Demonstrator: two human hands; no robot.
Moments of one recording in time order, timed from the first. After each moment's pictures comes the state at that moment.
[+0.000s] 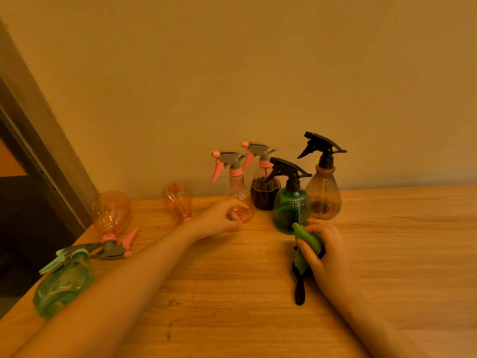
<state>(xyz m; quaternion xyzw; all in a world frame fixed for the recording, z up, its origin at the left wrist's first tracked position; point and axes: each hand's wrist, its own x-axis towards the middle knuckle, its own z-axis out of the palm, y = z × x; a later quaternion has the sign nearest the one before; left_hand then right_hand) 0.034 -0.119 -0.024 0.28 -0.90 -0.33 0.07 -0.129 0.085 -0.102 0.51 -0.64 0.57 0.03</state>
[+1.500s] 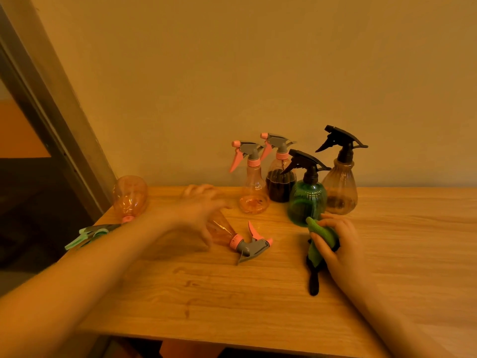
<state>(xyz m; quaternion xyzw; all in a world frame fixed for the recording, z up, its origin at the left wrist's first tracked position) 0.105 -0.129 0.004 0.29 -0.94 0.07 -0.15 -0.129 0.084 -0.103 0.53 -0.65 0.54 0.05</state>
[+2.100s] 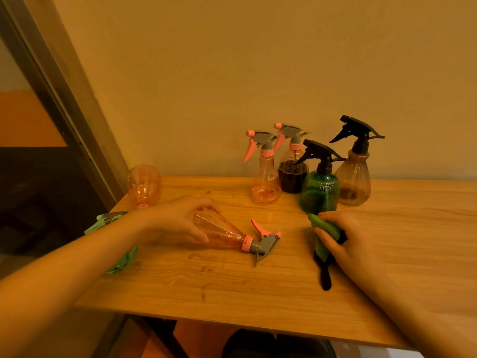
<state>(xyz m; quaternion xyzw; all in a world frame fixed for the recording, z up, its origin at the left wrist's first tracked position) 0.172 -0.140 -0.011 0.27 -0.93 -0.23 -0.04 -0.117 0.086 -0.097 0.57 -0.65 0.50 0.00</state>
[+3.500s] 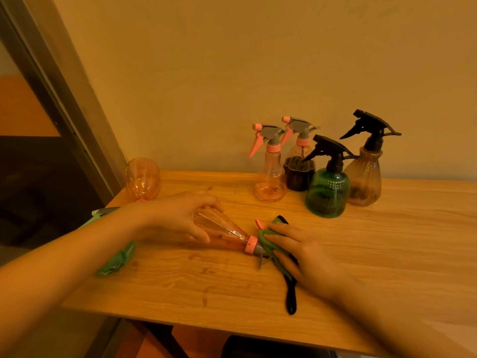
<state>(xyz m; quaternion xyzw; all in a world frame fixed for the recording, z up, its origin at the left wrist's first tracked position) 0.171 -0.149 -0.010 0.24 -0.95 -0.21 -0.06 -0.061 0.053 -0.100 0.74 -0.59 0.31 -0.05</state>
